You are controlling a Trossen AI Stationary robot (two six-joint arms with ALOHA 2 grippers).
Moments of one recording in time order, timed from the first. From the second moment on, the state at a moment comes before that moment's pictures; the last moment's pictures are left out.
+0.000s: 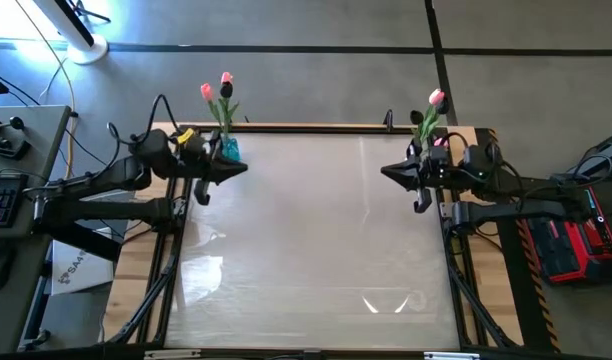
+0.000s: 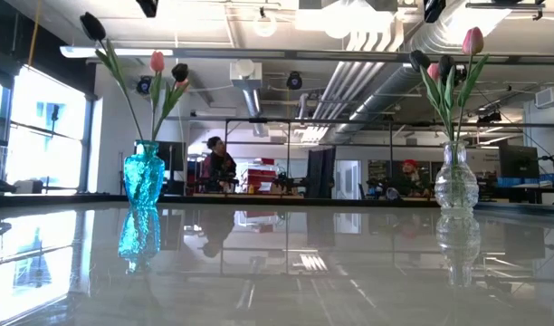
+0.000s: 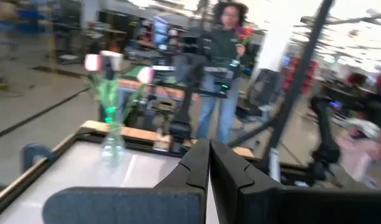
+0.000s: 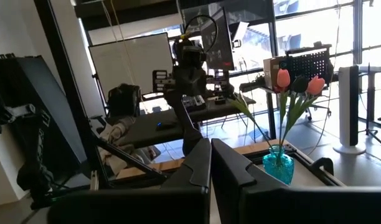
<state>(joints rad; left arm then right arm) 0.27 0.70 0.77 -0.03 0.28 -0.20 -0.12 0.66 0.67 0.12 -0.07 0.18</state>
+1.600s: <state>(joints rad) 0.20 0.66 0.43 0.22 0.25 -0.08 -0.05 0.62 0.37 0.34 -0.01 0.16</state>
